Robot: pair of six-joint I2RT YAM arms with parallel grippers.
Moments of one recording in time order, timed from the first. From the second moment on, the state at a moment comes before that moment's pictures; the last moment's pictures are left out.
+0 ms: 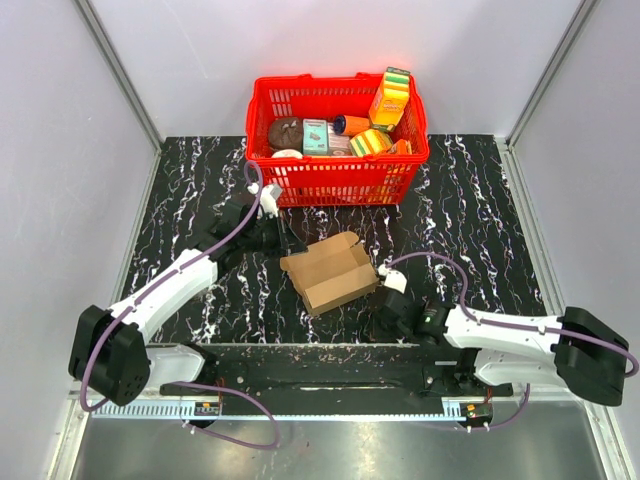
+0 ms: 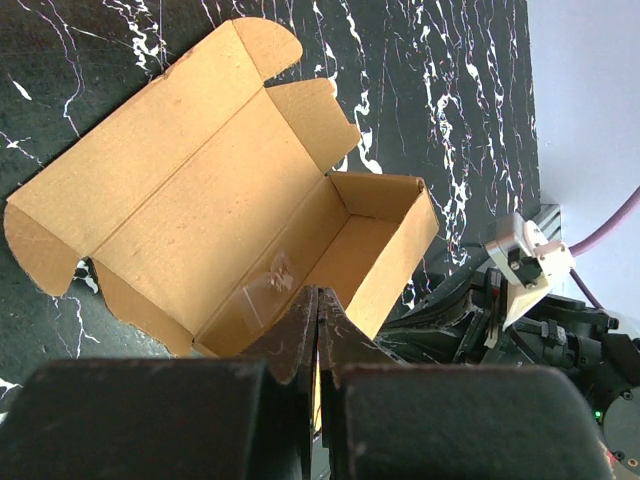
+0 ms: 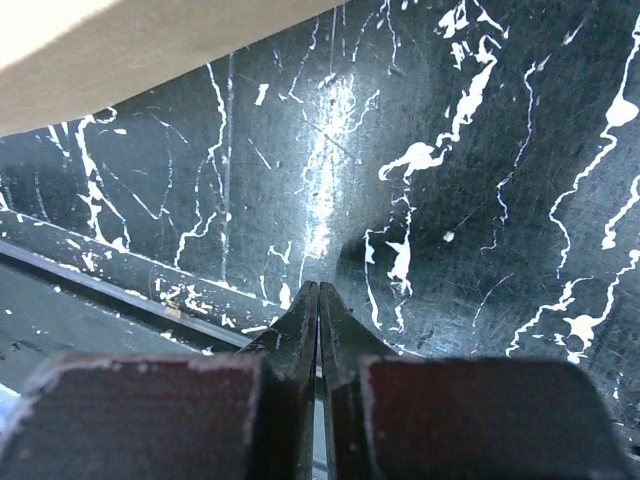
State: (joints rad) left arm -0.47 1.24 0.86 -0.25 0.41 -0.63; right arm 1.10 1.12 0.45 -0.29 0.19 1.01
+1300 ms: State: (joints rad) left arm -0.74 1.64 1.05 -0.31 0.36 -0.55; right arm 1.10 0.79 0.30 -0.30 0.33 1.21
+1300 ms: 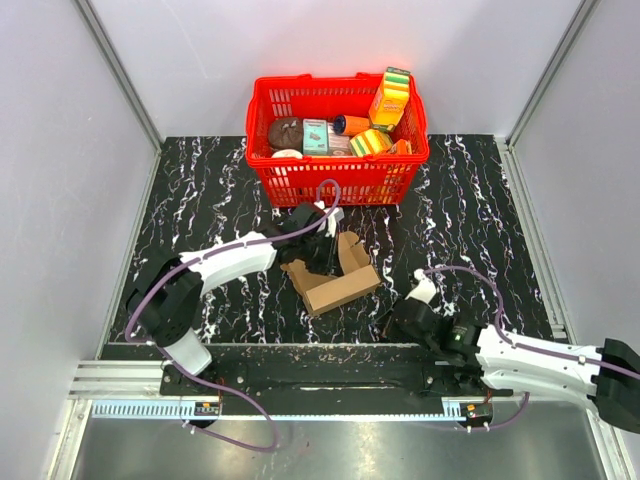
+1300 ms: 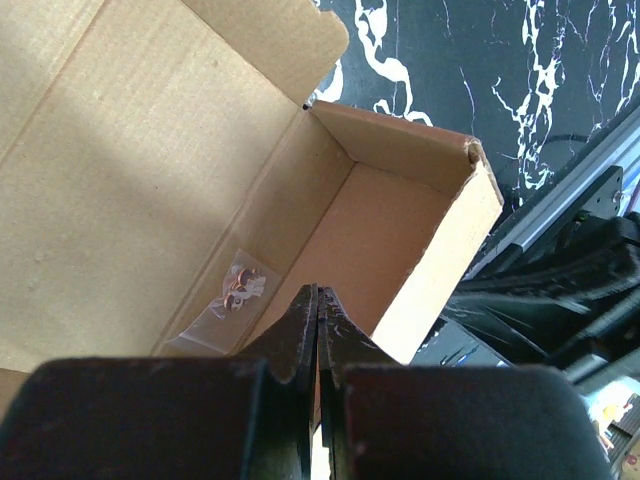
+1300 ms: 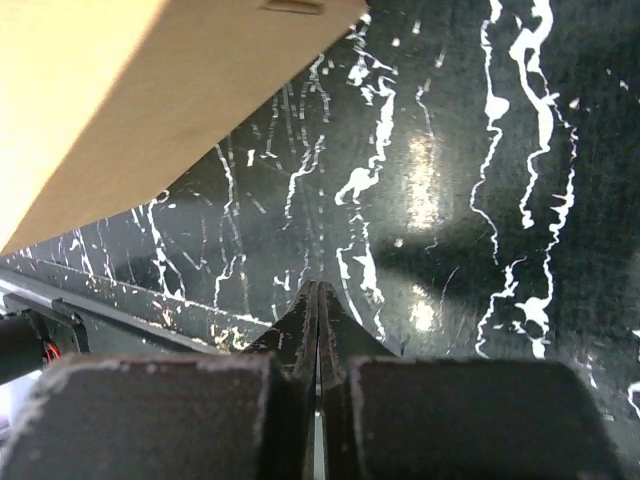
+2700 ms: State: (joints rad) left arm -0.95 1.62 1.05 -0.31 0.27 -0.66; right arm 1.10 1.33 0.10 0.61 0.51 1.59
